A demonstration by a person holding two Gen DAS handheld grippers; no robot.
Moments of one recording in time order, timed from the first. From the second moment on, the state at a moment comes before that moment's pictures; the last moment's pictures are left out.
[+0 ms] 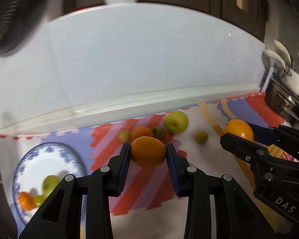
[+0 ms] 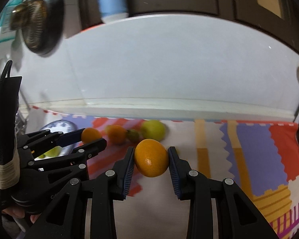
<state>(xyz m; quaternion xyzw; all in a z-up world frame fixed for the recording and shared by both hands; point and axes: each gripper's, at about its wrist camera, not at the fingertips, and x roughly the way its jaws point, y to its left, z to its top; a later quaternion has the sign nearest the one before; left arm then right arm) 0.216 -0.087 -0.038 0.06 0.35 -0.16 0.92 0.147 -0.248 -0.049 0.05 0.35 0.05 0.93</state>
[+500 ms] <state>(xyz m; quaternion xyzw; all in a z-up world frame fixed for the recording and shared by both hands) 0.192 0.041 -0.020 0.03 0.34 -0.04 0.94 0.180 -0.135 -0.031 0.01 0.36 0.18 0.92</state>
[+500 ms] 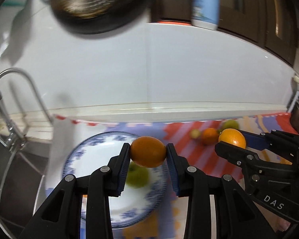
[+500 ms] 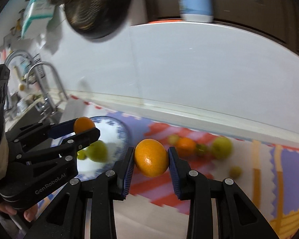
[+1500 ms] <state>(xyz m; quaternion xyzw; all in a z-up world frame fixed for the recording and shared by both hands) 0.243 0.156 -0.092 -0.01 0.43 0.03 0.90 0.288 0.014 -0.091 -0.05 0.45 0.29 0.85</state>
